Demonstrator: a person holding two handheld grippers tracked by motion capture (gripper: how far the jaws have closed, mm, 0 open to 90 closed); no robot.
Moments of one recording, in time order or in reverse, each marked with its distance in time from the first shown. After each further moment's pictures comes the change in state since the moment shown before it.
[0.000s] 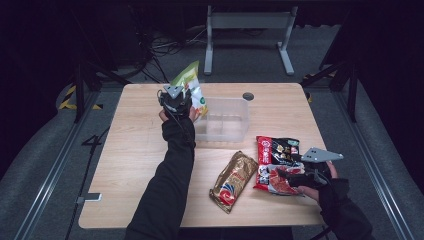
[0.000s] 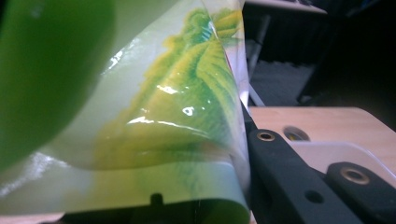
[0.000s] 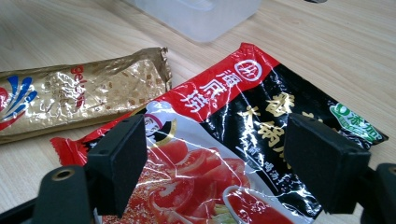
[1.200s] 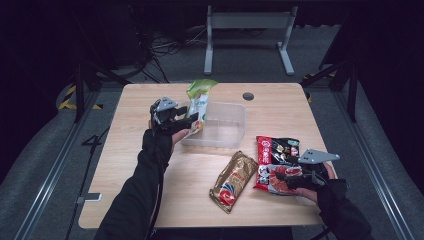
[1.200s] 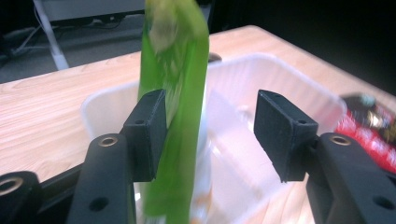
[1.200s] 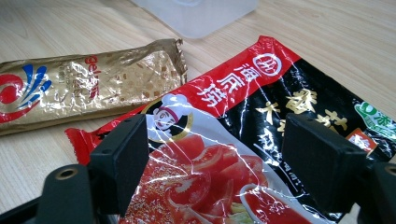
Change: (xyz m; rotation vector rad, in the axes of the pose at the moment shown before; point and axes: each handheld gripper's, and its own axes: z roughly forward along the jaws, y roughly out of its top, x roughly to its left) left arm 0.043 -0.027 -0.036 0.235 -0.509 0.223; right arm 0.005 -0.001 0.004 0.025 0.033 -0.017
